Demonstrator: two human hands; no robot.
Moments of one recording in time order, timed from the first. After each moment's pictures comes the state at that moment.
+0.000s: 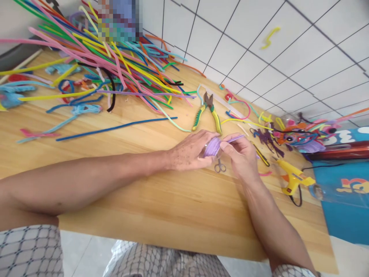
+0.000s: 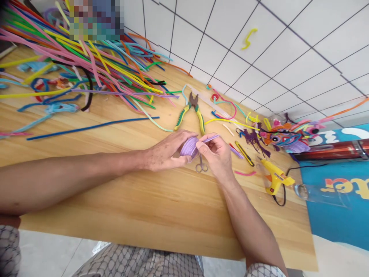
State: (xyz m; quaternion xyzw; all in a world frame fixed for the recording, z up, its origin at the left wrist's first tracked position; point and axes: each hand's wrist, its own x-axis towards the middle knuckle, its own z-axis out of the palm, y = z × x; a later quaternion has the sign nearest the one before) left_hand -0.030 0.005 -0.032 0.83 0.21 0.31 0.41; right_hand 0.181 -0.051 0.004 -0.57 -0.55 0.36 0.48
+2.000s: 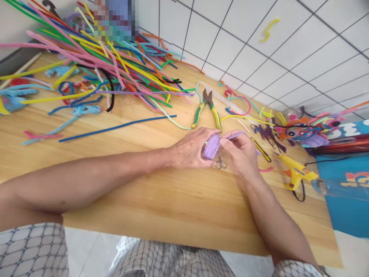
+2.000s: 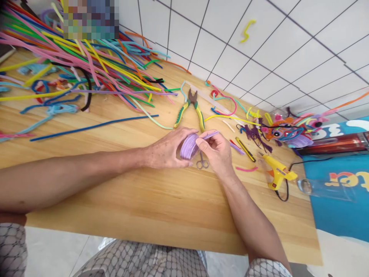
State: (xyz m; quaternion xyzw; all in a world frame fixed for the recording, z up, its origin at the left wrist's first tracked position) left_hand -0.025 0.004 -0.037 0.83 0.21 0.32 0.40; right_hand 0.179 -0.051 0.004 -0.57 -0.55 0.36 0.49
